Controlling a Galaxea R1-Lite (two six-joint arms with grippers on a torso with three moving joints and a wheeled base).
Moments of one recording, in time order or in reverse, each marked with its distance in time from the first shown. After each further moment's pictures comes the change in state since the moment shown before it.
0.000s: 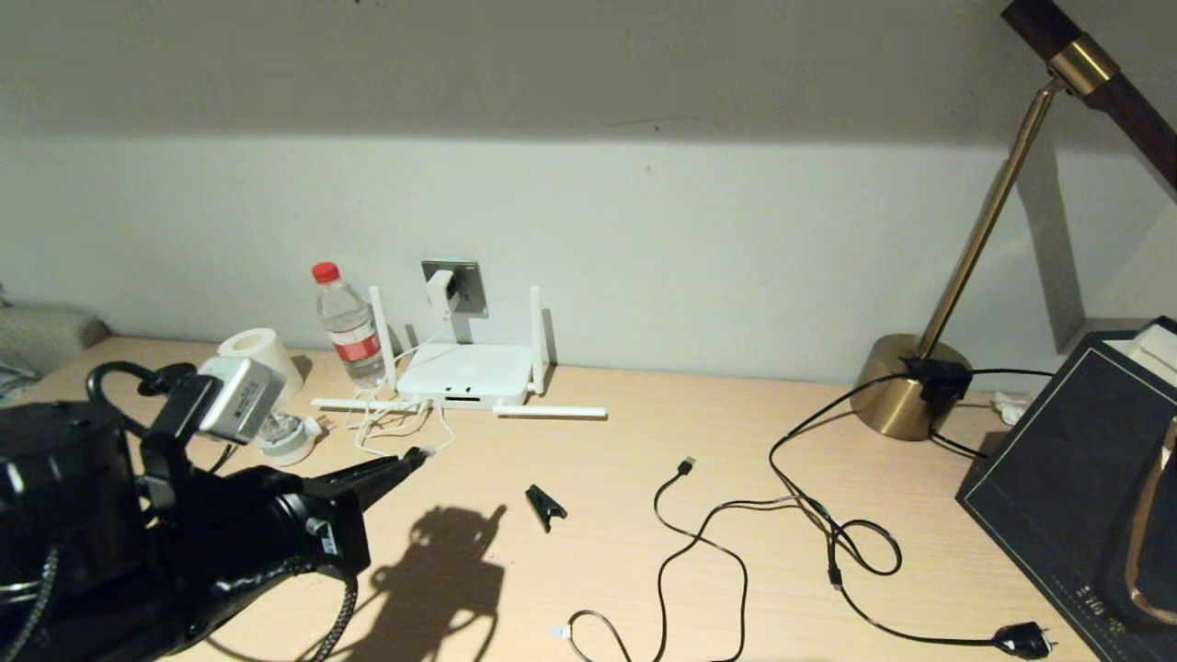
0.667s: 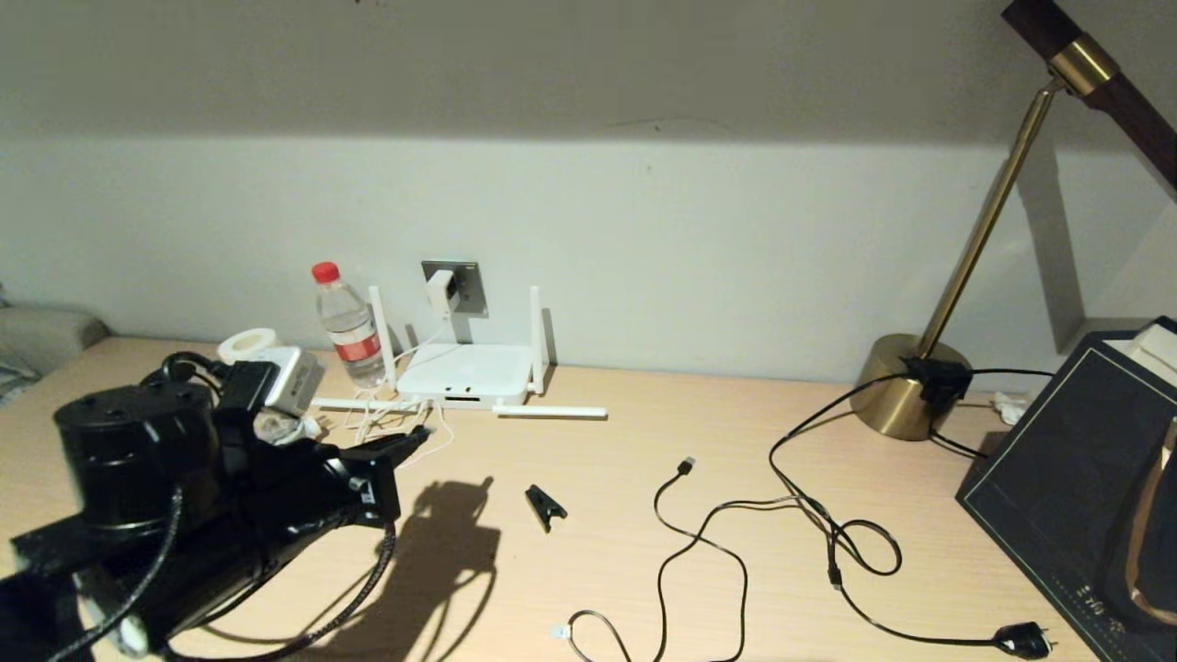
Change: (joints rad) left arm 0.082 0.204 -0.013 -0.192 0.007 0.036; right arm 0.000 0.000 0.000 0.000 0.000 0.000
